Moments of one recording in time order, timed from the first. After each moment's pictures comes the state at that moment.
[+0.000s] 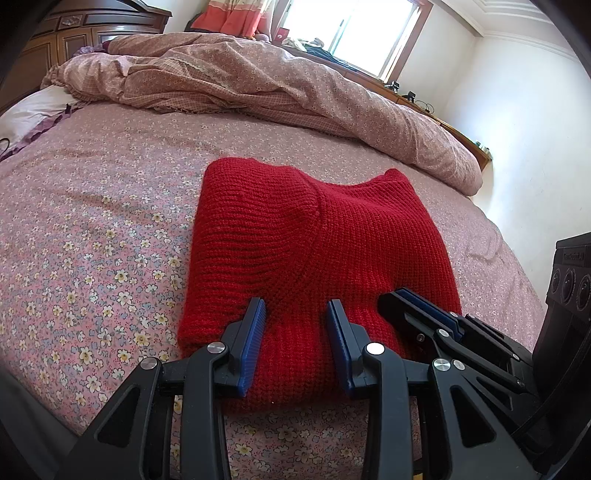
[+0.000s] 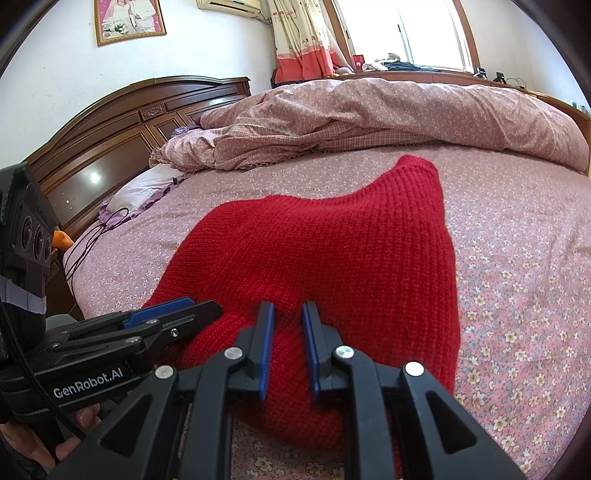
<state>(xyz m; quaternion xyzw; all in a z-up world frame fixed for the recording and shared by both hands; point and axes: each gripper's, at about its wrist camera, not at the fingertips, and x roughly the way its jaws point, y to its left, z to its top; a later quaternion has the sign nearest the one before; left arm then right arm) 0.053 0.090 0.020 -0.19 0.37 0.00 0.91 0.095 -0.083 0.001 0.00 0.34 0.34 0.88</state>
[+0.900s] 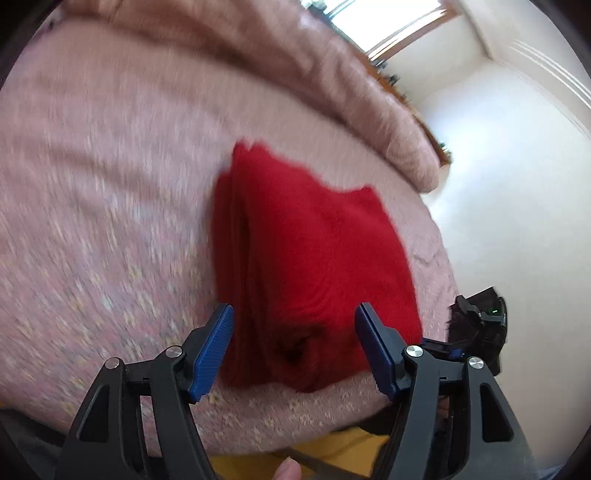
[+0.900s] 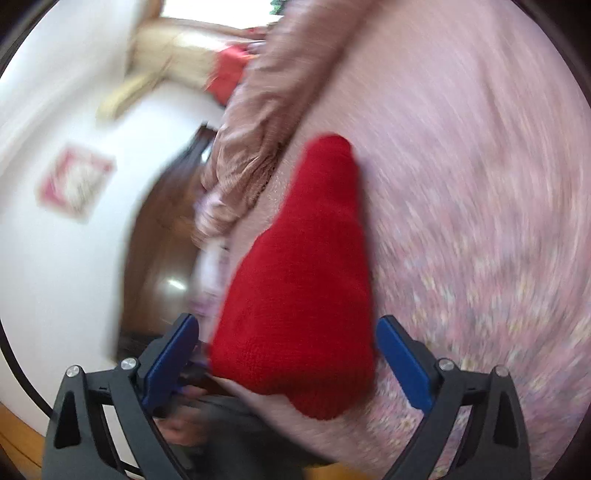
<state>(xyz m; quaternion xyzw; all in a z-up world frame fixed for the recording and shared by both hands) 0.076 0.182 0.016 -0.33 0.46 -0.13 0.82 0.159 -0.232 -0.041 0.42 0.46 0.38 0.68</state>
